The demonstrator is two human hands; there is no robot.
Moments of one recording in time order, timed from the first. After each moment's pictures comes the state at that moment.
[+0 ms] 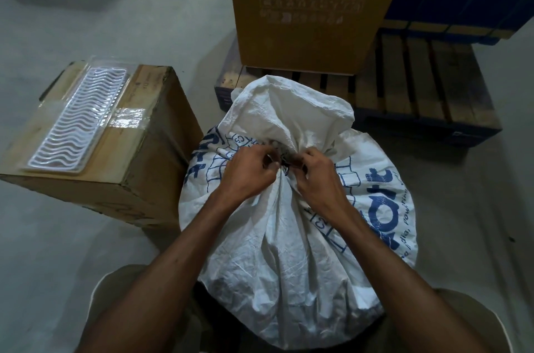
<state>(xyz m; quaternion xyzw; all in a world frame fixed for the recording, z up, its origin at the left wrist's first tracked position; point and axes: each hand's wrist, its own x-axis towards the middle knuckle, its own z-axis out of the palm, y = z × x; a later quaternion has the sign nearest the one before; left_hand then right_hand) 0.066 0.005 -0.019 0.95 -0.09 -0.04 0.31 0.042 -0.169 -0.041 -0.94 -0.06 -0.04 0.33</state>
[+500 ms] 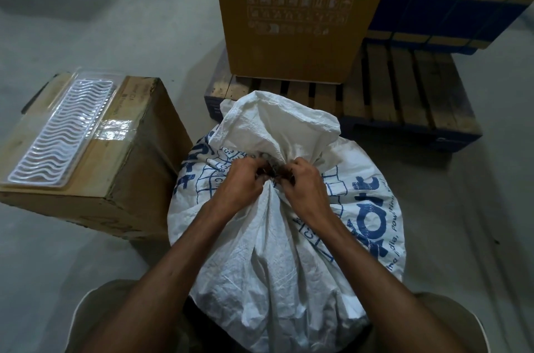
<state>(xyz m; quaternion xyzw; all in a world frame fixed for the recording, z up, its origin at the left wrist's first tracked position) 0.073 -0.003 -0.032 0.93 -0.15 -0.04 0.33 0.044 -0.164 -0.043 -0.95 0.00 -0.02 0.31</state>
